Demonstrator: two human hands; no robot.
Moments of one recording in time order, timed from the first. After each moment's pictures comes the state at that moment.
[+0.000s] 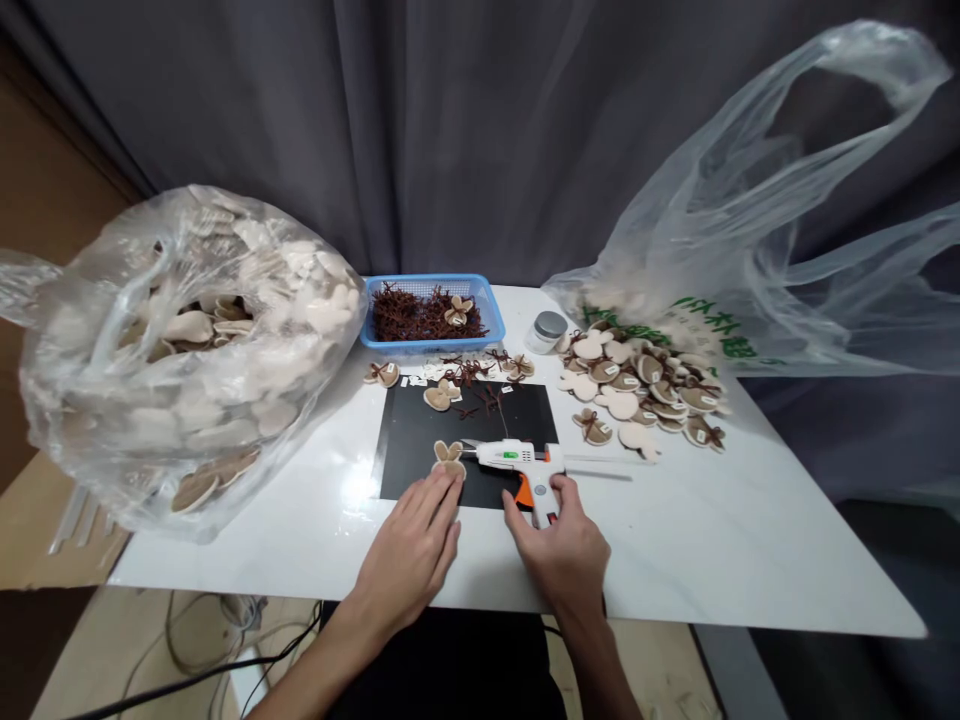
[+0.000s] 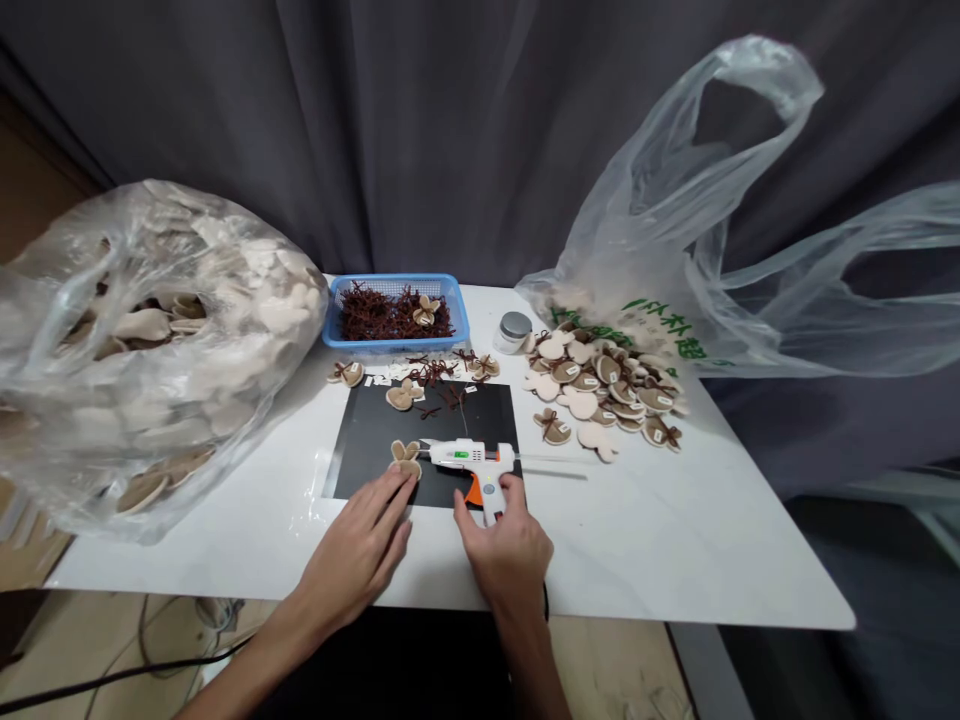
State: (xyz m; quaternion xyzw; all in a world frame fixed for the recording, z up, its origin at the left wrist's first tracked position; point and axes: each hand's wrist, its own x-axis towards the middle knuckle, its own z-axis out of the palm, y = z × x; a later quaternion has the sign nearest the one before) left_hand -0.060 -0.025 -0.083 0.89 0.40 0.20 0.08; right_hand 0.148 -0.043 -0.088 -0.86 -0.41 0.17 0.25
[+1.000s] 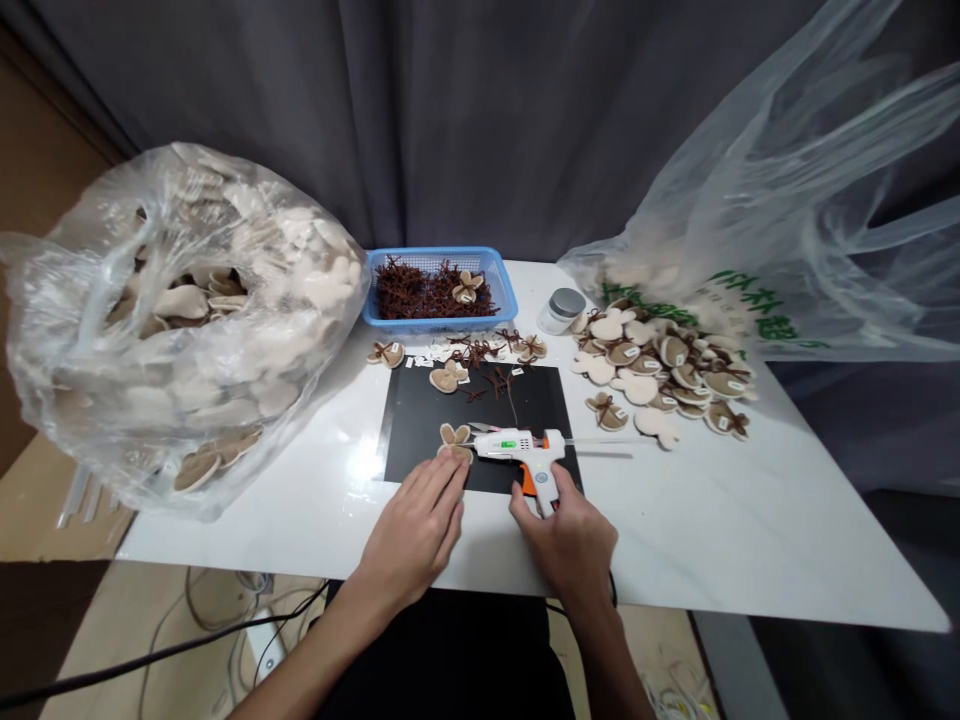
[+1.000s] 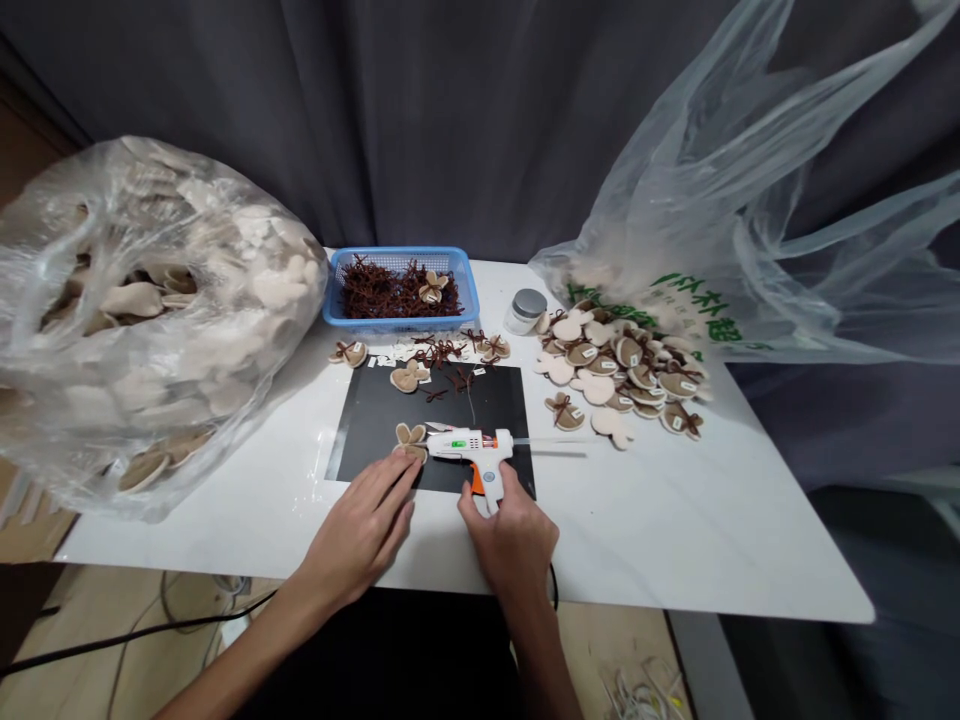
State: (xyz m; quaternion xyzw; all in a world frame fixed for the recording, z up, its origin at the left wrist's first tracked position) left_hand -0.059 -0.024 -0.083 0.89 0.41 0.19 0.11; right_hand 0.152 -0.053 -0.109 -0.83 -0.52 0.06 0.22
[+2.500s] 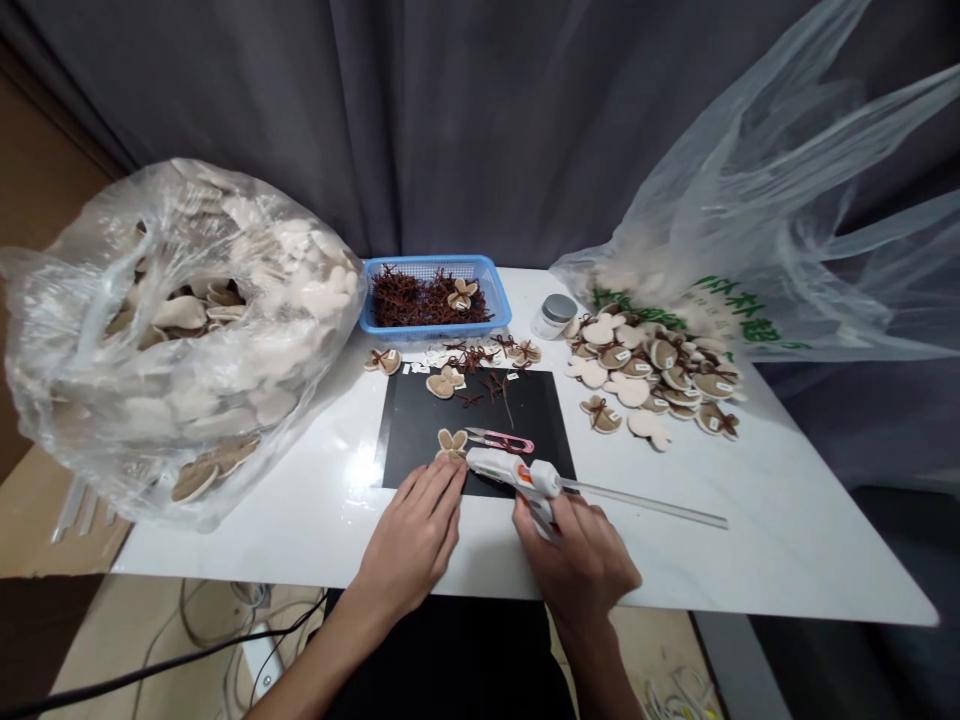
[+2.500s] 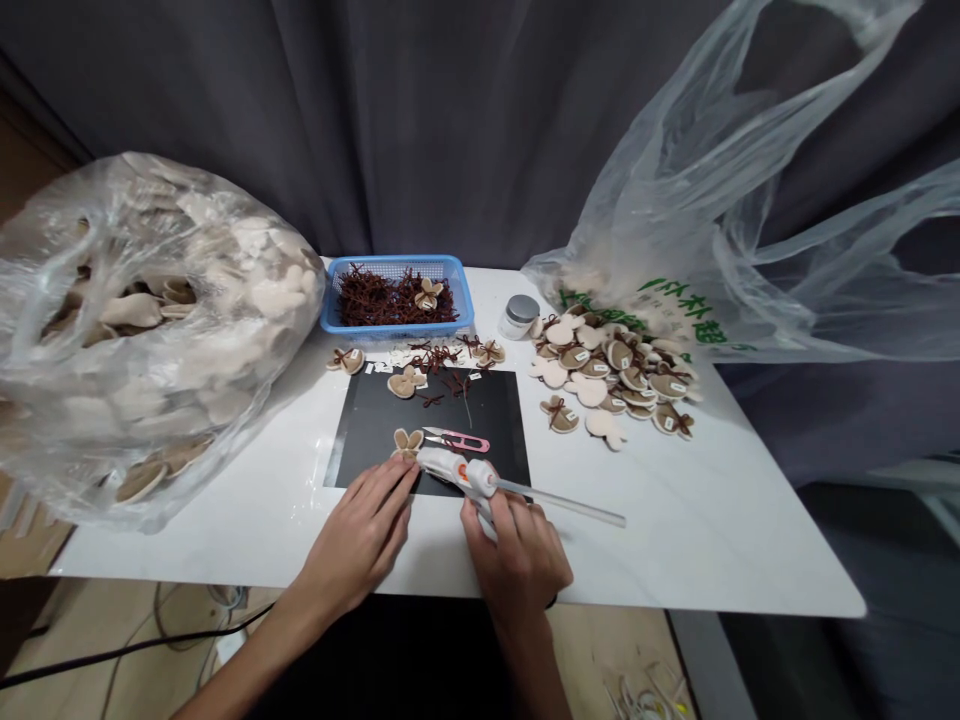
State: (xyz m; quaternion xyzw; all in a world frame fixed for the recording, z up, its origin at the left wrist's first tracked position) left_hand -0.059 -0.024 -0.085 0.89 0.41 0.18 0.10; right_hand 0.153 -0.068 -0.105 -0.74 -0.60 -0.16 0.25
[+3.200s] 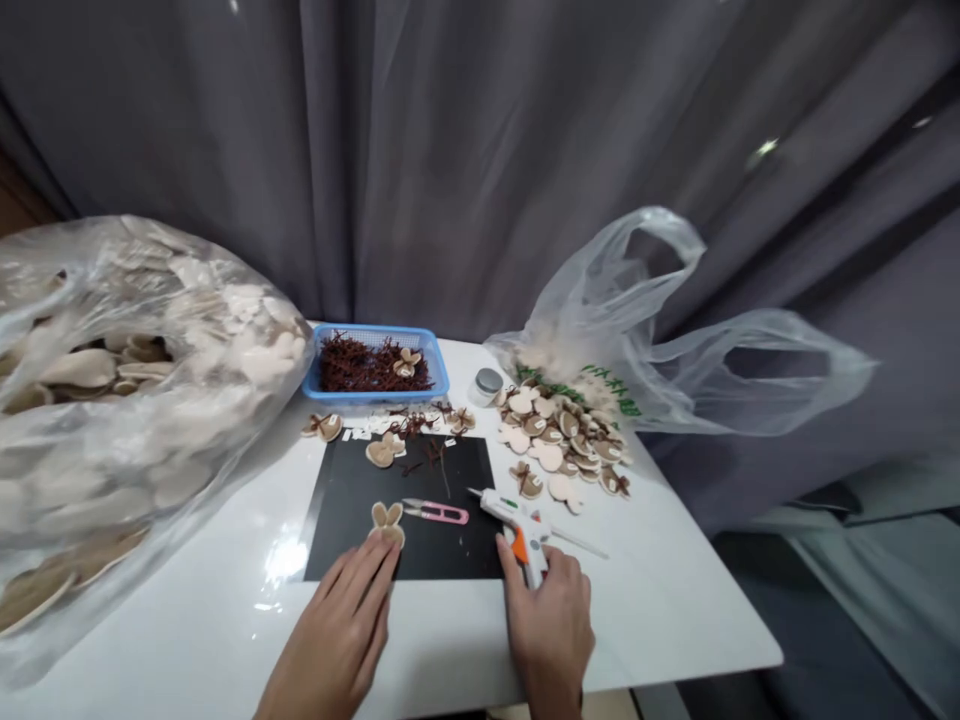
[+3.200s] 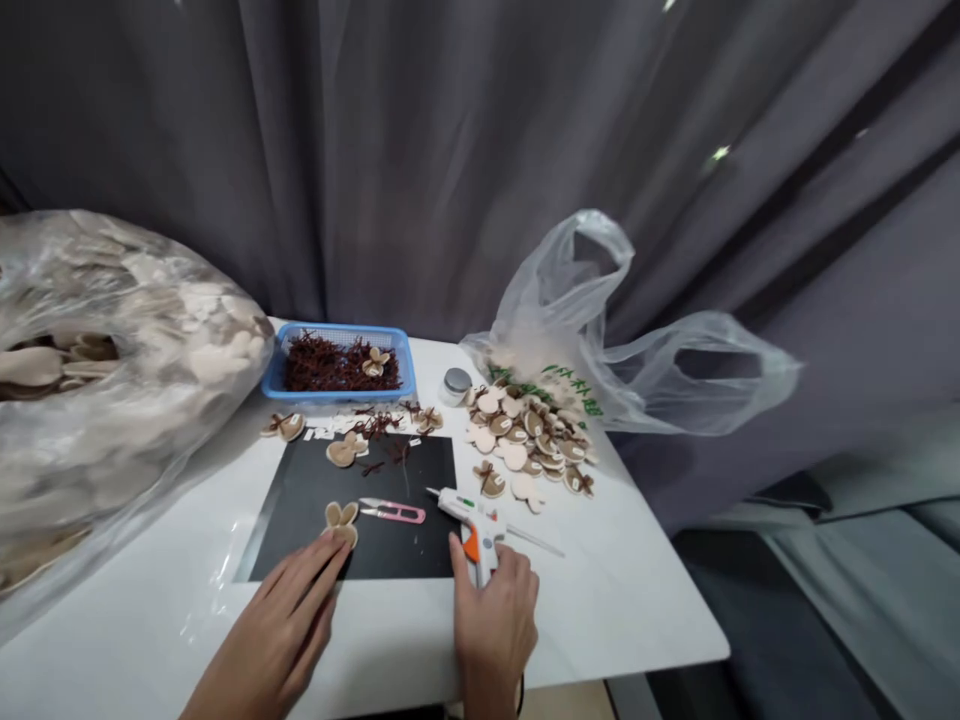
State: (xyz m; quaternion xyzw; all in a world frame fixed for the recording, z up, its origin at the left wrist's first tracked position) left_hand -0.070 -0.015 -0.096 0.89 0.39 0.24 0.00; right_hand 0.195 -0.042 -0.112 -0.89 -0.39 0.02 0.25
